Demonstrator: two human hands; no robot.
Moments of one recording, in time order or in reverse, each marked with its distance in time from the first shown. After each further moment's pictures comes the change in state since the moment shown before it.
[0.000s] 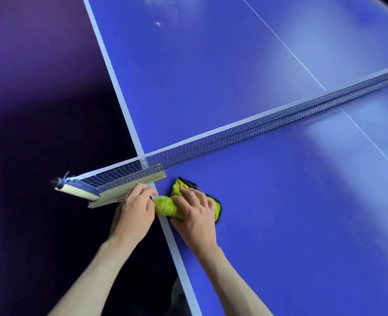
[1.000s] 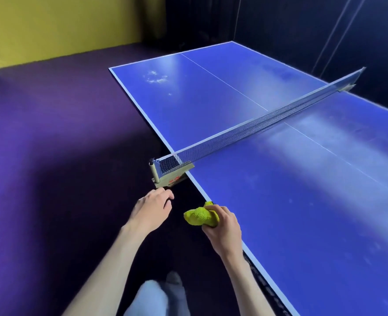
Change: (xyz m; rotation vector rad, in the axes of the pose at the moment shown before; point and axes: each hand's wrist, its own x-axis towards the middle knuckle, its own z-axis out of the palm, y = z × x) left_hand -0.217 -0.007 -0.239 0.206 -0.175 0.277; right_hand -0.245 -0.227 -0.130 0.331 0.237 0.375
